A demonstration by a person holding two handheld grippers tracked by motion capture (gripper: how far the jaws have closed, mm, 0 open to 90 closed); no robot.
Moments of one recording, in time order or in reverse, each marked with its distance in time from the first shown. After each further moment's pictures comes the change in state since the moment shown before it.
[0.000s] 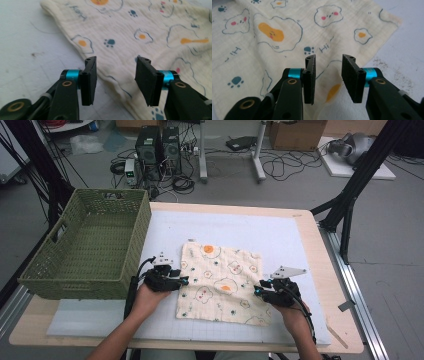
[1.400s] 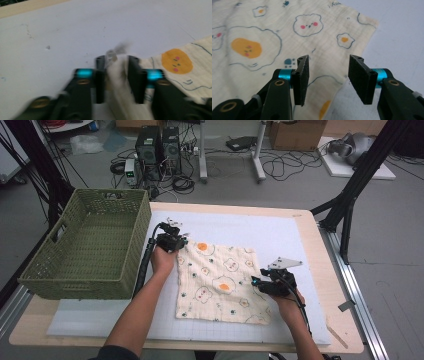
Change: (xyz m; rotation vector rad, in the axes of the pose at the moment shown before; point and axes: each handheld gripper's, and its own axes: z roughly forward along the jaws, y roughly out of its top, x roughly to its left) left arm 0.061 0.075 0.076 0.033 0.297 -0.005; right arm -0.017 0.016 0.021 -0.031 -0.066 -0.008
